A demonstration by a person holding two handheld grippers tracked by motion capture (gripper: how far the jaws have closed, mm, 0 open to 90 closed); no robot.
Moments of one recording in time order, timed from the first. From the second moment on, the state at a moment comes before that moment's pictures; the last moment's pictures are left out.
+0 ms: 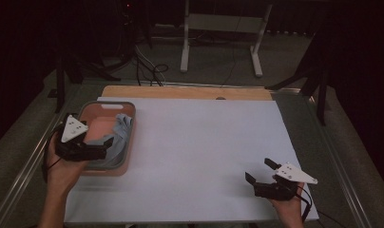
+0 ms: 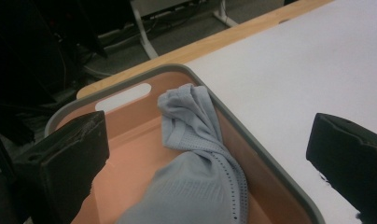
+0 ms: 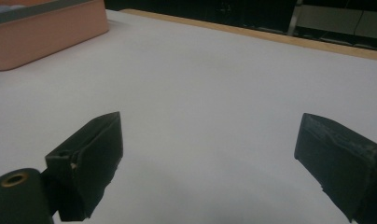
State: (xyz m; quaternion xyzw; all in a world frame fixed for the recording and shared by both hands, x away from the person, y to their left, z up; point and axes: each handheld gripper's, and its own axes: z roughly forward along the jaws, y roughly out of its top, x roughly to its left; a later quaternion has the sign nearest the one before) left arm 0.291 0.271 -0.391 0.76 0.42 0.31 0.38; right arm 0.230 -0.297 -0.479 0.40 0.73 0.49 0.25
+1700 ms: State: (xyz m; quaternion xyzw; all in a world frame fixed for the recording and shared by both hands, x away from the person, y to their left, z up) left arm 0.341 0.276 -0.414 0.81 0.44 0.26 0.28; right arm 0.231 -0.296 -0.480 0.40 0.73 0.49 0.24
